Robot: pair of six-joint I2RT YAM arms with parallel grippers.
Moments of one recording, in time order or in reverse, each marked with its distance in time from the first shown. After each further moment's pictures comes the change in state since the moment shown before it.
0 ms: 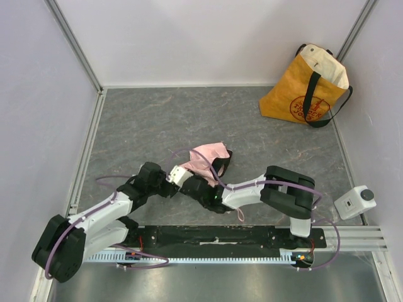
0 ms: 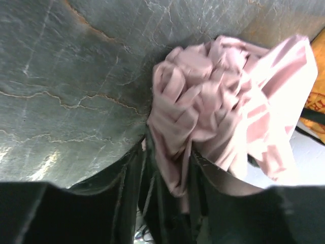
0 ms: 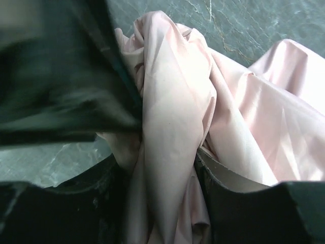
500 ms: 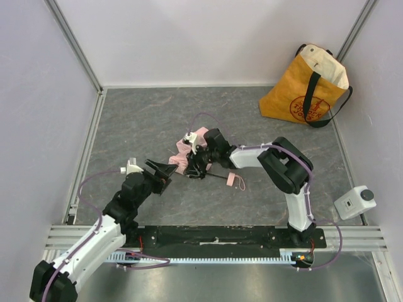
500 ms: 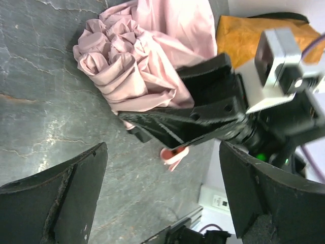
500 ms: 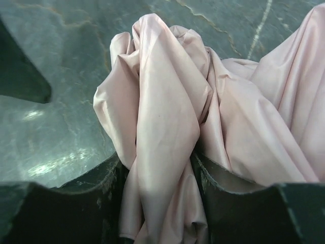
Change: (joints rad) left arm 0.038 -0.481 -0.147 0.093 -0.122 0.259; right arm -0.482 0.108 0.147 -0.012 -1.100 0.059
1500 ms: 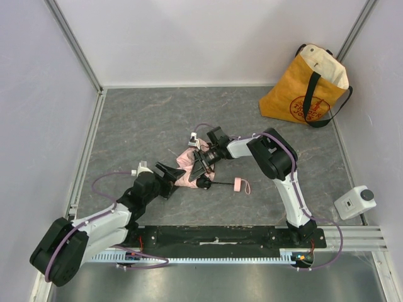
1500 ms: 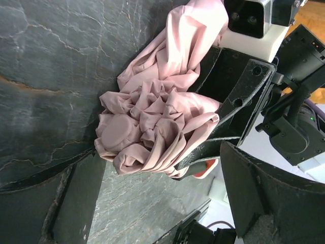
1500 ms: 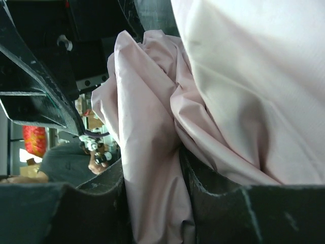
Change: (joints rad) left arm -0.043 0.407 -0.080 0.383 0.042 -0.040; right arm -0.150 0.294 0.264 -0.333 -0.730 0.437
